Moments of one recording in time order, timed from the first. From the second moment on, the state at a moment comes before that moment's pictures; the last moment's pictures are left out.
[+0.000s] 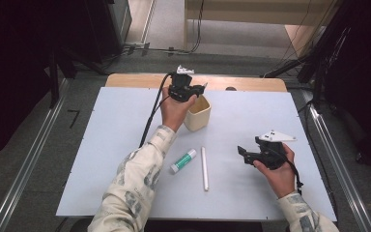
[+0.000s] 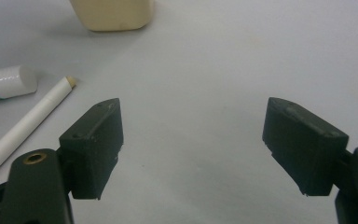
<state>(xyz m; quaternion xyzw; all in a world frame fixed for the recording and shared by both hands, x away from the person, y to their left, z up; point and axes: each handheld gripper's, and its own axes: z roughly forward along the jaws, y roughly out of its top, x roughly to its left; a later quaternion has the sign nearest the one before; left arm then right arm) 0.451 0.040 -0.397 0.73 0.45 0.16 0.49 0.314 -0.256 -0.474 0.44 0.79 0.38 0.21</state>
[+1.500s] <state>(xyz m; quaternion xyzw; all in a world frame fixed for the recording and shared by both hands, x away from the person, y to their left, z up) 0.482 0.021 -0.396 0.72 0.46 0.16 0.49 0.315 -0.256 -0.476 0.44 0.79 0.38 0.20</state>
